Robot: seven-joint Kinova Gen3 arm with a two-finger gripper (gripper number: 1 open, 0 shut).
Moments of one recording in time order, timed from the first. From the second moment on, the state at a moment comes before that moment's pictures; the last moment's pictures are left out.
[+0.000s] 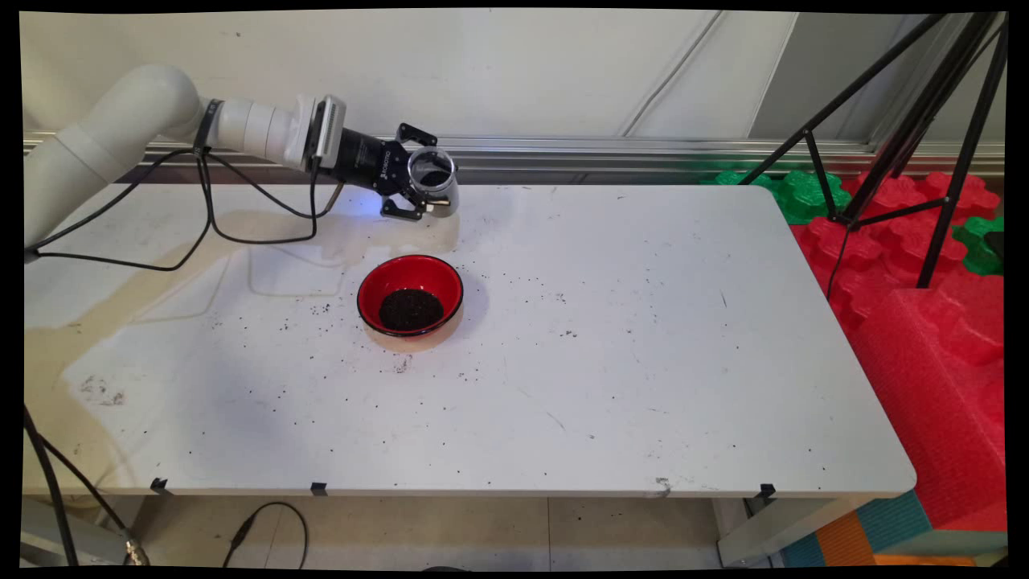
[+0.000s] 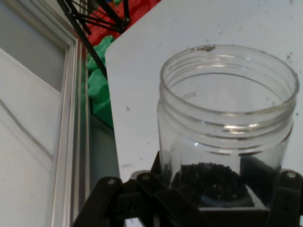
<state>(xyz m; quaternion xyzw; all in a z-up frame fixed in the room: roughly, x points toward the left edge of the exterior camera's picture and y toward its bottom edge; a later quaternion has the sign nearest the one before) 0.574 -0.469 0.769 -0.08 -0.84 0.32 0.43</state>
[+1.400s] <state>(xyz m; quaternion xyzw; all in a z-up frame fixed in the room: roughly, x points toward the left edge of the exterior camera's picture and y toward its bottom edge) 0.554 -0.420 0.754 -0.27 -0.81 0.44 0.27</state>
